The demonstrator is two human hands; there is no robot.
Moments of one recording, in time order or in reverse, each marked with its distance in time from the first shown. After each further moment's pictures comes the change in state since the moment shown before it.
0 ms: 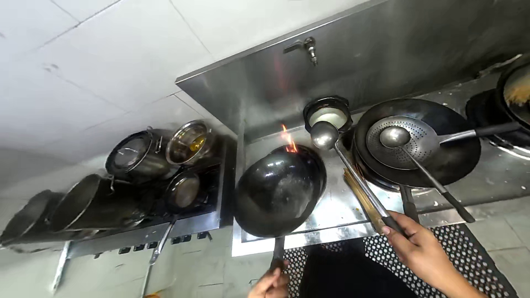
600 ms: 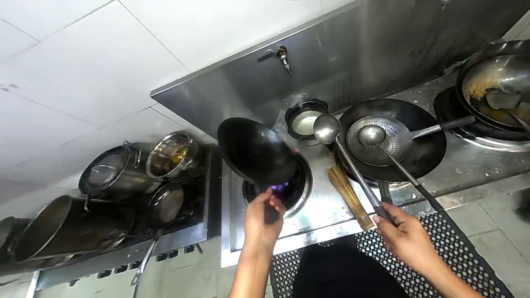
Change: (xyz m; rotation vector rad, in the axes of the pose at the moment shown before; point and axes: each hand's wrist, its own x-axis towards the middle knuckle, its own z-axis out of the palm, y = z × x) left_hand 0.137 0.034 0.183 0.173 0.303 0.467; right_hand 0.003 -0.007 -0.021 0.065 0.139 0.085
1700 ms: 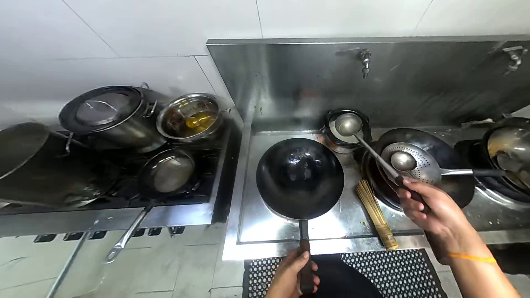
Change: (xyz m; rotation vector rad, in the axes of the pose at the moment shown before) left_hand 0.003 0.000 -0.252 0.358 -0.314 -0.430; right_hand 0.095 -0.120 0.097 0.518 -0.112 0.343
